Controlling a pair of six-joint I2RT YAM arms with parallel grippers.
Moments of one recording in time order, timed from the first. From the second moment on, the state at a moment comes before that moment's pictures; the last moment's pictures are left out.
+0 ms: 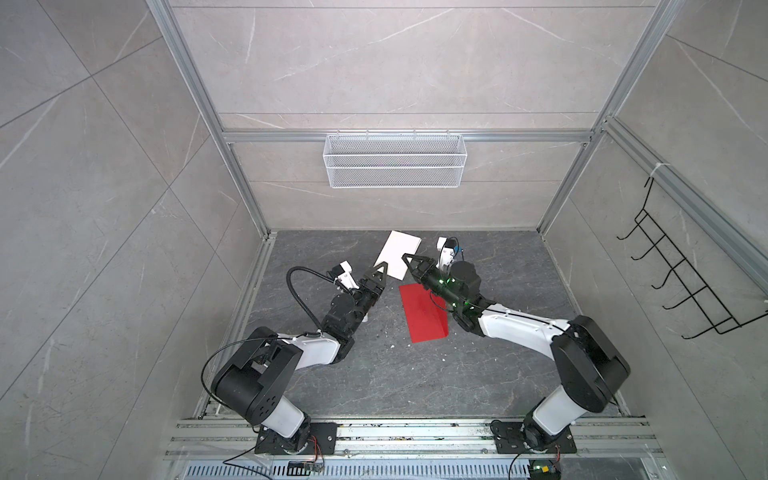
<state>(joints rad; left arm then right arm) -0.58 1.55 0.55 1.10 -0.01 -1.23 0.62 1.58 0.94 0.67 -0.13 1.09</state>
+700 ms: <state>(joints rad) -0.68 1.49 0.69 0.34 0.22 -0.85 0.39 1.25 0.86 0.00 -0.15 0.50</state>
